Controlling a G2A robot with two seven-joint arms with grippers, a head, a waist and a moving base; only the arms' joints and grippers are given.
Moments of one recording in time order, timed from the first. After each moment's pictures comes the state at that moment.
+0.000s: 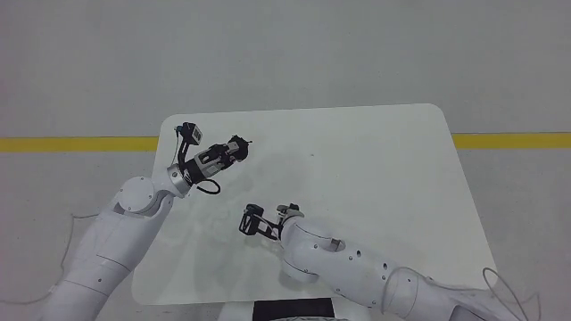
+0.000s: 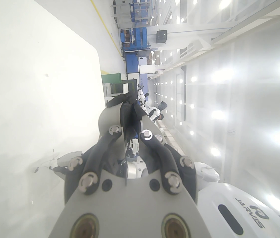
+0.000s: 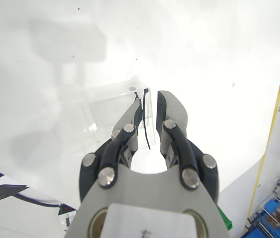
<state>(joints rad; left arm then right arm) 1.30 -0.98 -1.15 -1.41 -0.60 -0.34 -0.75 -1.12 -1.30 0.40 -1.69 -1.57 -0.06 1.21</state>
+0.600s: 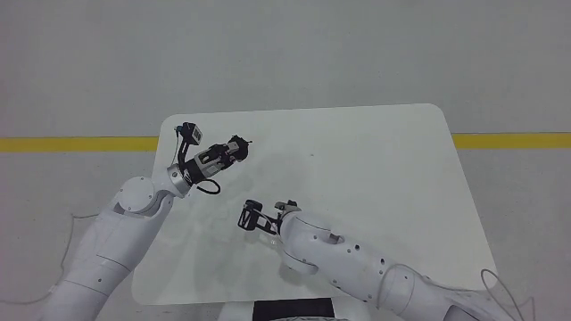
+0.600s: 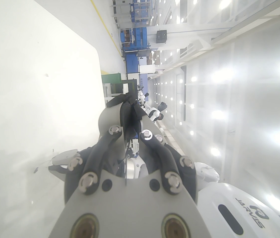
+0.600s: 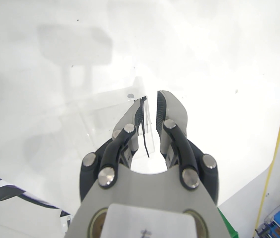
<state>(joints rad) 1.30 -0.98 -1.15 -1.41 -0.60 -0.34 -0.75 -1.13 -1.34 0.46 -1.64 -1.56 -0.12 1.18</state>
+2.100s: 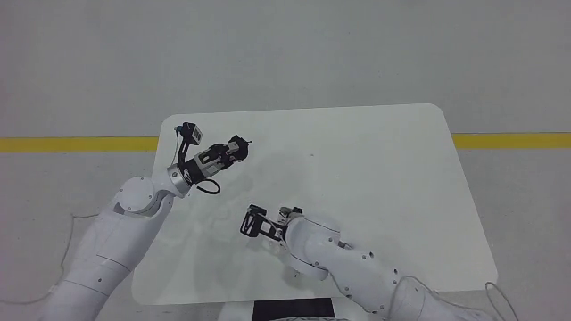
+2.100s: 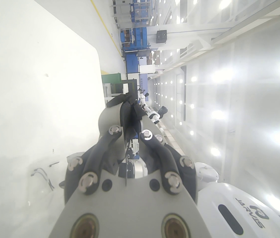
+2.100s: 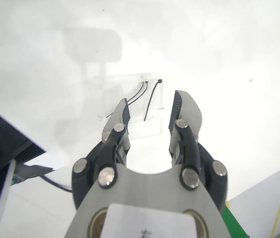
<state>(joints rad) 1.30 -0.98 -1.15 -1.41 -0.60 -0.34 -0.75 -1.25 -1.33 0.60 -1.81 -1.47 -0.20 1.33</state>
